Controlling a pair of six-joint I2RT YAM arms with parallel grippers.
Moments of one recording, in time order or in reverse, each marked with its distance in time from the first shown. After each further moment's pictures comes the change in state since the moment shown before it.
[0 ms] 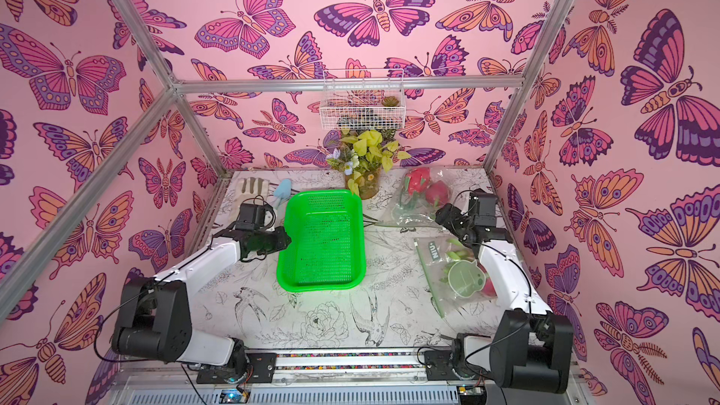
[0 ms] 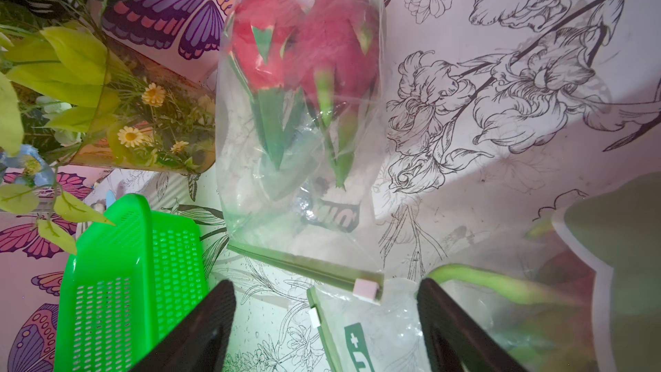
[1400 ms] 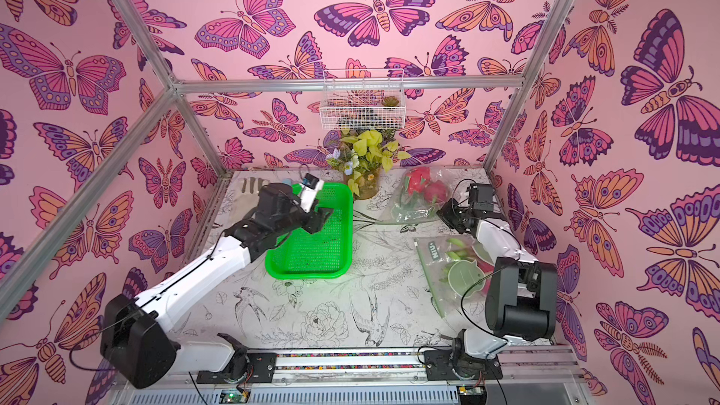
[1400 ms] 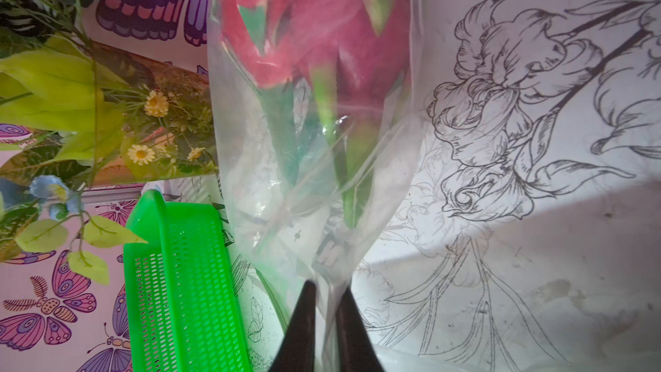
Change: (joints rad) left arm -0.460 -0.060 0.241 0.205 -0.106 0.485; right arm -0.045 0.275 0.132 0.077 -0.233 0.082
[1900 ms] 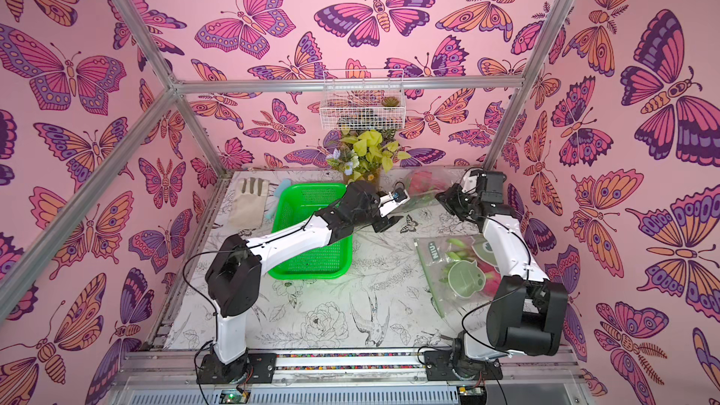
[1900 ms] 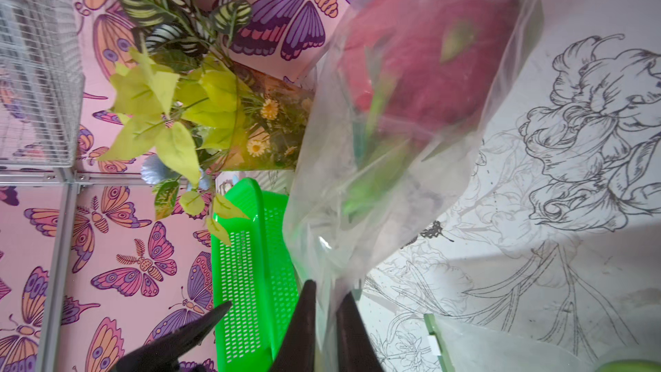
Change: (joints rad) left arm -0.224 0.594 0.529 0.116 0.036 0.352; right arm 0.000 -0.111 0.119 -0.082 -0.128 0.066
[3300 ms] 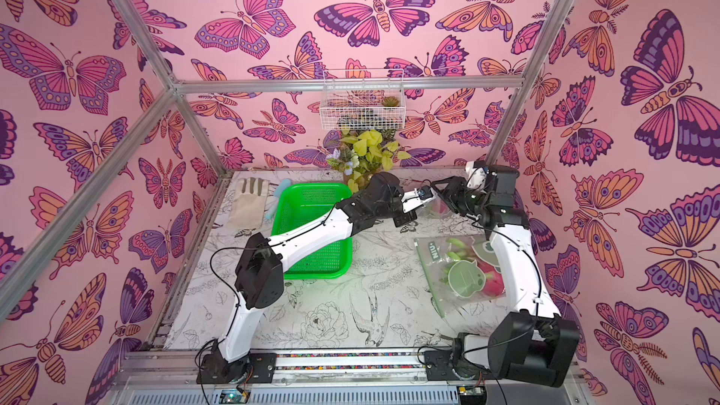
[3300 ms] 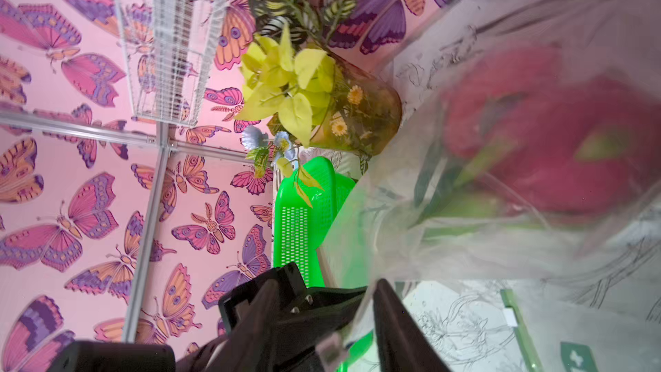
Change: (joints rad) left arm -0.062 0.146 0.318 -0.193 0.071 0.034; right arm 0.000 -0.153 0.047 -0.011 -0.134 0.015
